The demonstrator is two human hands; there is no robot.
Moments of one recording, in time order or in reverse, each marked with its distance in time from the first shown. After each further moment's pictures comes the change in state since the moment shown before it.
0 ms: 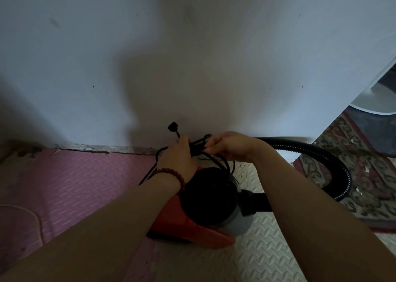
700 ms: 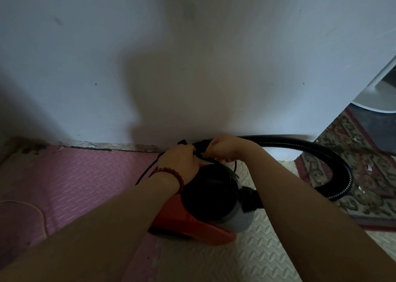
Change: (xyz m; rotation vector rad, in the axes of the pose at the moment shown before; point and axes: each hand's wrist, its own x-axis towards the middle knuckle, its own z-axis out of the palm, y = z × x) left_hand -0.001 -0.009 0.012 0.149 -0.038 0.070; right_hand 0.001 -0.008 0.017 -0.435 0.055 0.140
